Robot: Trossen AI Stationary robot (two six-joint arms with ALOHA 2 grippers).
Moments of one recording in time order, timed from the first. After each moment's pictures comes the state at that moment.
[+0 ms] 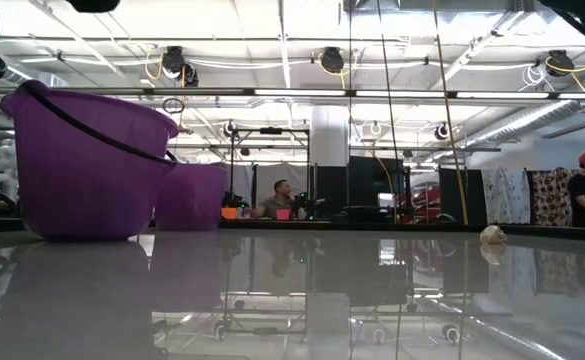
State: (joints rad) left arm -0.41 0.84 1.11 -1.10 -0.14 -0.15; right arm 0.36 2.43 2.13 0.18 0.12 0.81
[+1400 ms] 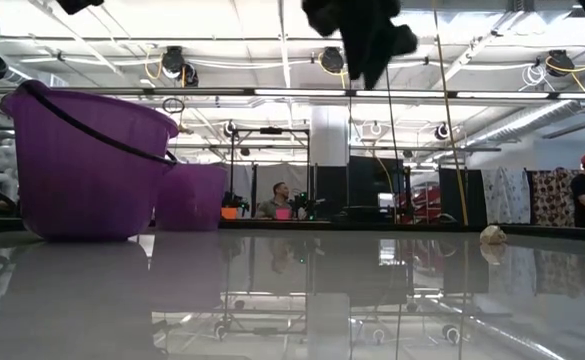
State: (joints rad) left arm -0.41 0.85 1.11 -1.05 -0.26 -0.46; right arm 0.02 1.95 2.01 -1.51 0.02 0.71
